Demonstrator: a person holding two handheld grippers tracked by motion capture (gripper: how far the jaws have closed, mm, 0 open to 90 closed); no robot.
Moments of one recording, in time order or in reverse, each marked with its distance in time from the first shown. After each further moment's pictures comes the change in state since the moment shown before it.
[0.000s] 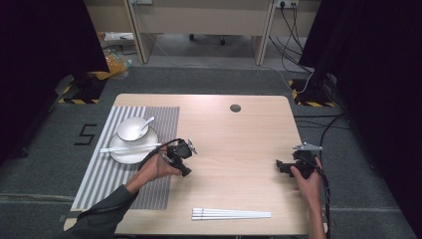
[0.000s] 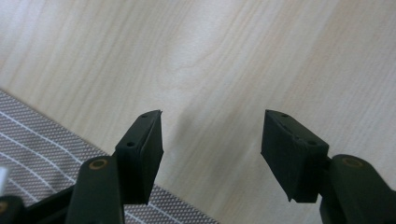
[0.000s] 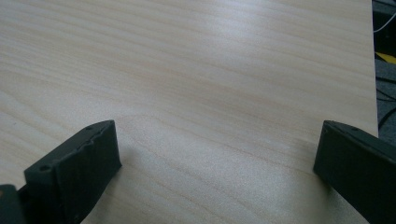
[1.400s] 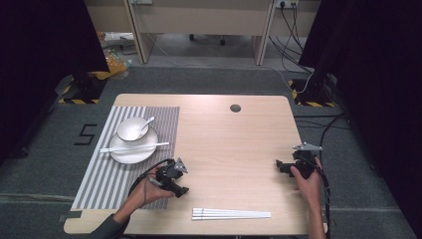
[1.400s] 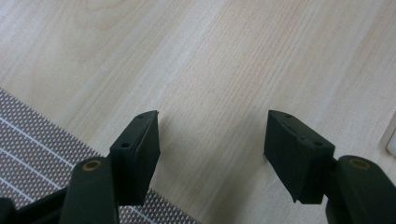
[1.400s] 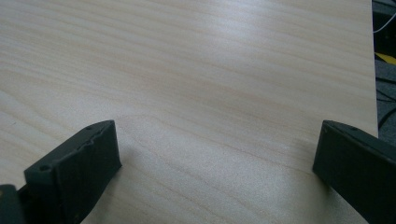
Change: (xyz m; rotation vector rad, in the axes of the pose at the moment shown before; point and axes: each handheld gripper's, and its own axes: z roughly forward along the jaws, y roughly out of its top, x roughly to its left) left arm -0.040 -0.056 -0.001 -0.143 -0.069 -0.077; right arm 0.000 0.000 0.000 0.000 0.000 0.001
